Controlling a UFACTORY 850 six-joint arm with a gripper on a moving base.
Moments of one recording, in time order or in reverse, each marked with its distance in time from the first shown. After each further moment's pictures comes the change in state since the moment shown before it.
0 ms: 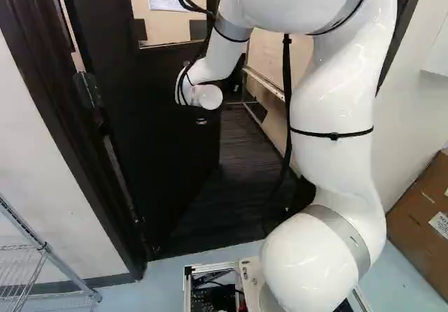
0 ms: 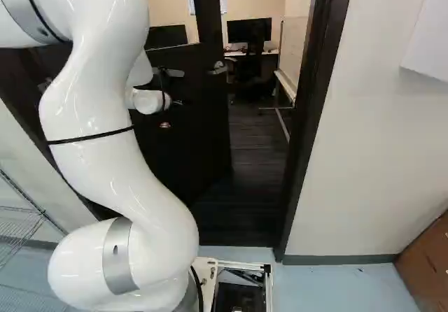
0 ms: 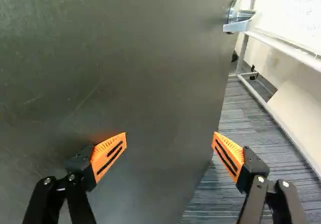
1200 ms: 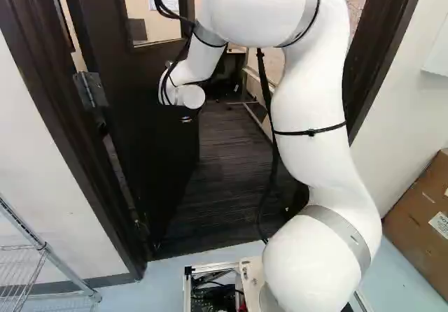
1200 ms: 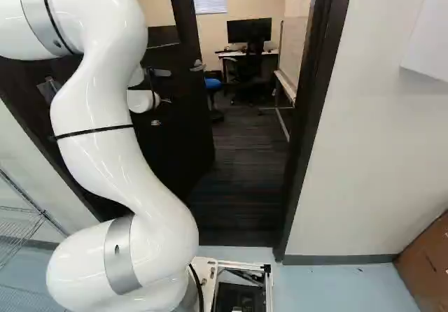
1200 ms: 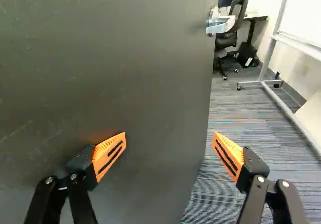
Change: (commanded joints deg) arm 5.0 -6.9 -8.6 -1.8 0.0 0.0
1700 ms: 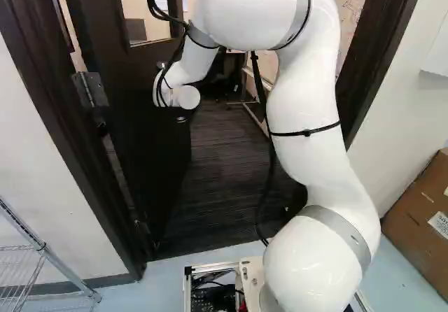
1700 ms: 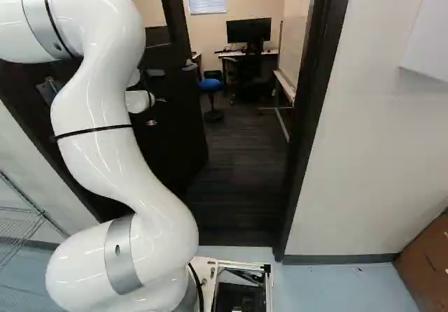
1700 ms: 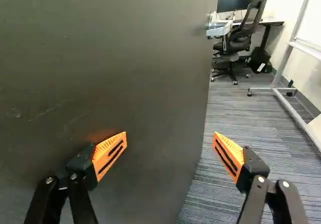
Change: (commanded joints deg) arm 1.7 -1.5 -1.9 -3.4 0.0 0.0
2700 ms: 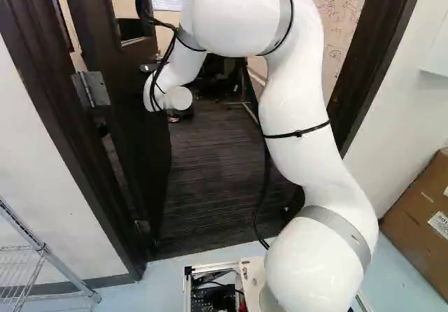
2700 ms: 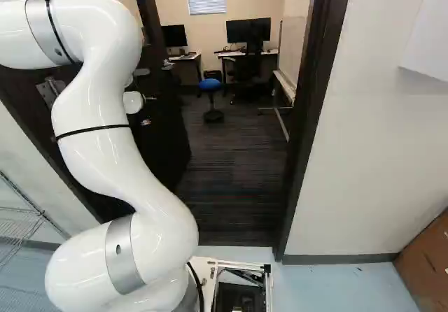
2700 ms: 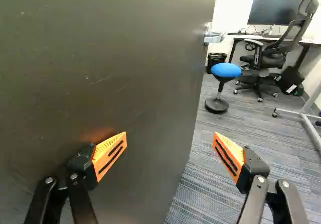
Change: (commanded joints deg) arm 2.9 -3.0 -3.8 -10.6 0.0 0.0
